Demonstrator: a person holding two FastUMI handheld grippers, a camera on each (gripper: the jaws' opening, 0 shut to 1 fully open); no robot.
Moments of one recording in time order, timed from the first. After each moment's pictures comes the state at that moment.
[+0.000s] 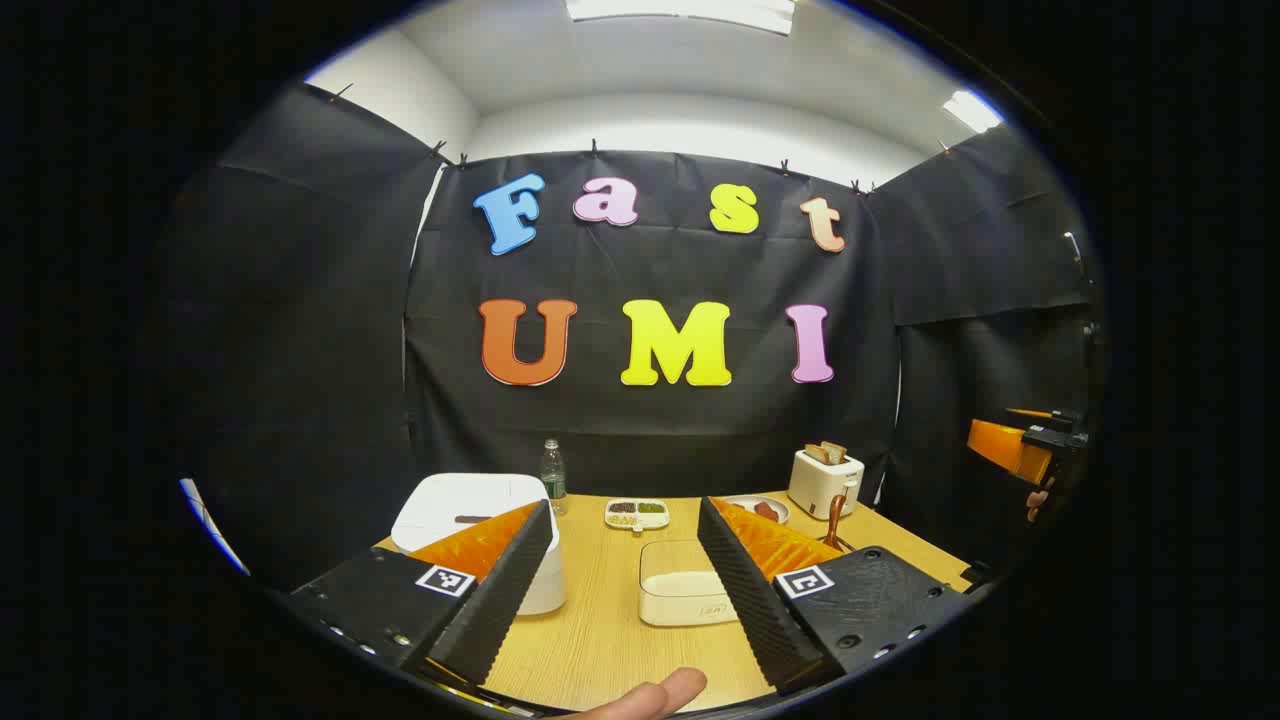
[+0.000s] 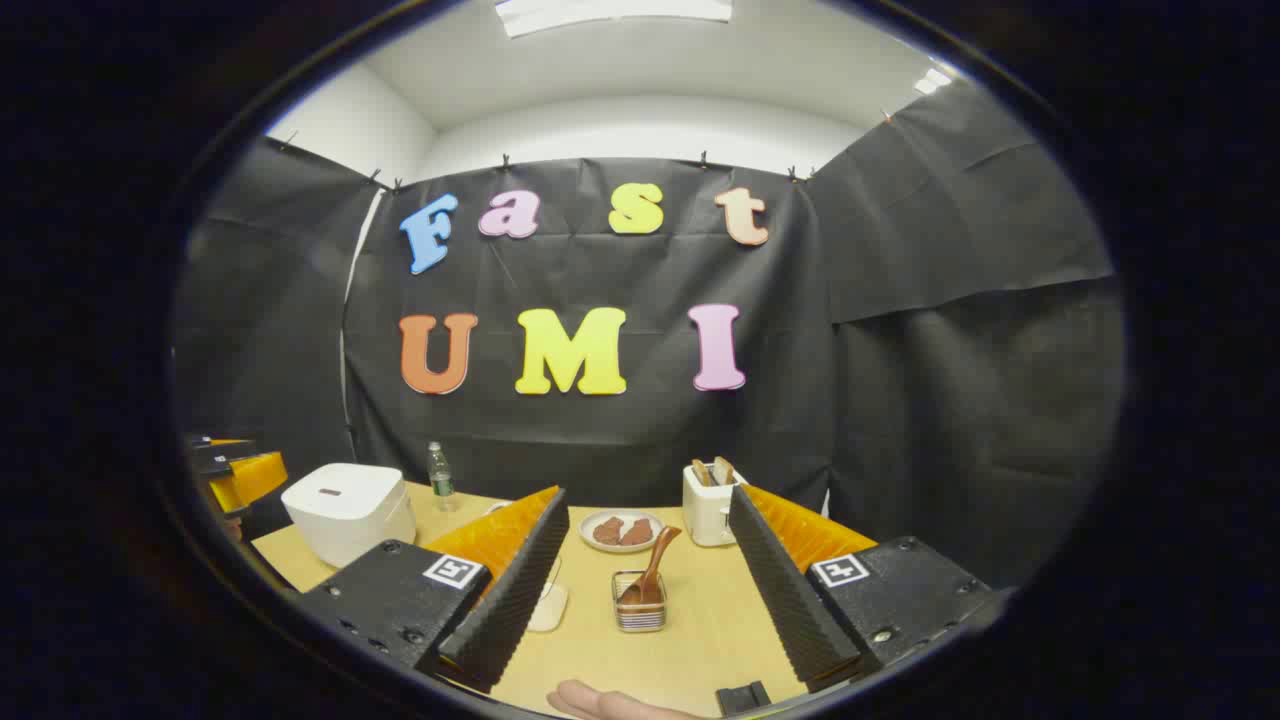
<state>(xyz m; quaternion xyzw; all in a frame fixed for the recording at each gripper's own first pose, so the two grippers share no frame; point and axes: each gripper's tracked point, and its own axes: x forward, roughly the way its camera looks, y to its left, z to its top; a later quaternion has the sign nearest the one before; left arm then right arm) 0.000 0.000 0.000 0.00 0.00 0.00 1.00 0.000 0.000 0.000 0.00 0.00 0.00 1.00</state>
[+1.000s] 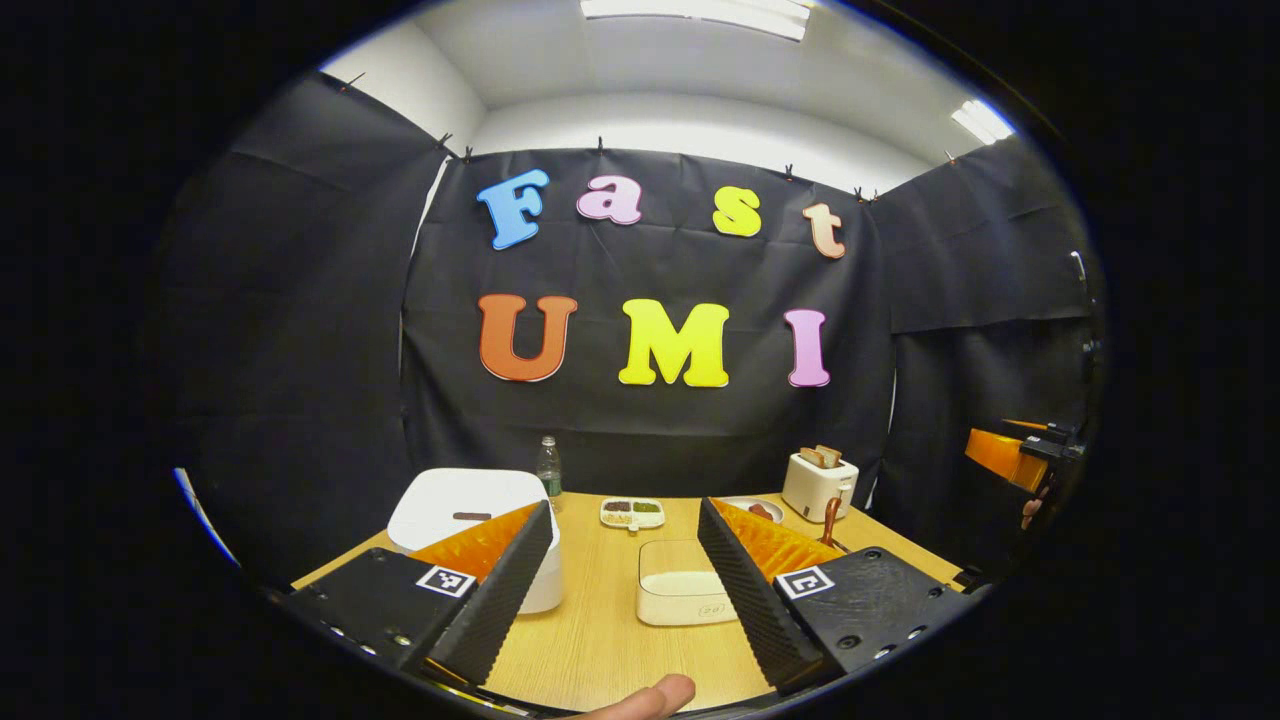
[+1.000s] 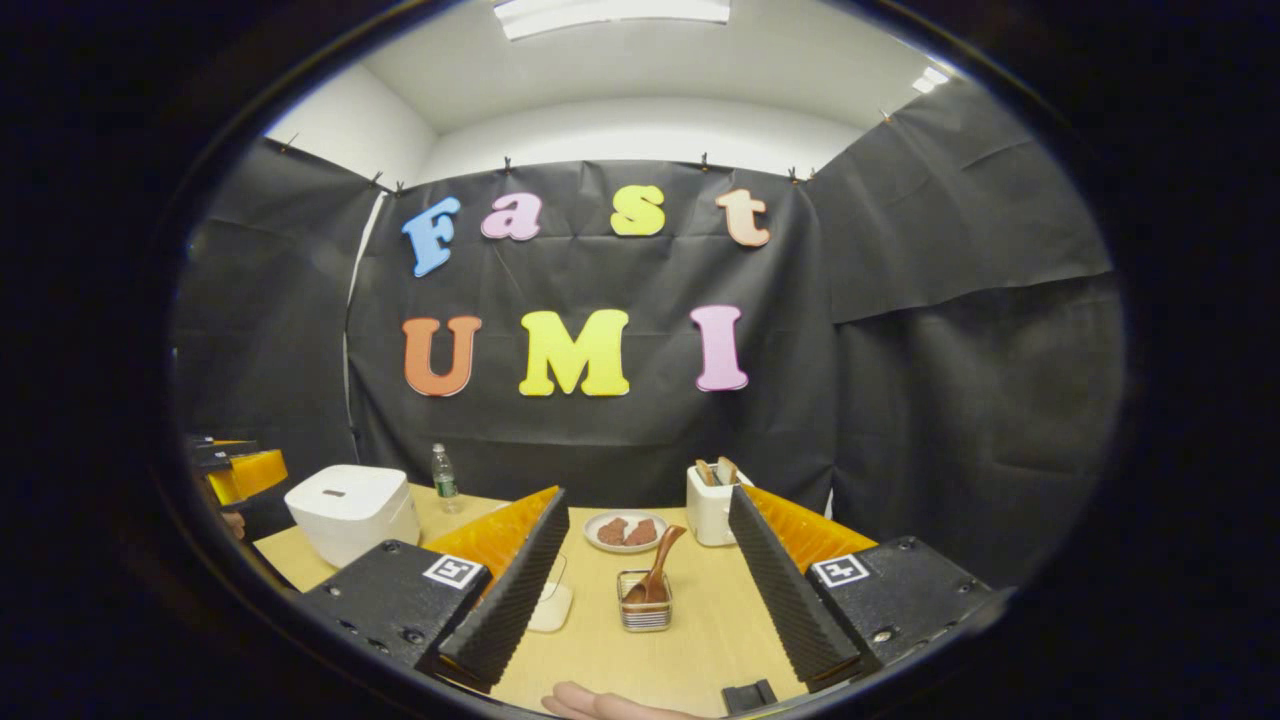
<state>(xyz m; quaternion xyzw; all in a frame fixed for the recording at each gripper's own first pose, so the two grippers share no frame) 0.003 0.009 -0.010 -0.02 0.01 -0.02 1.00 -0.005 0.002 -0.007 0.00 0.00 0.00 1.00</state>
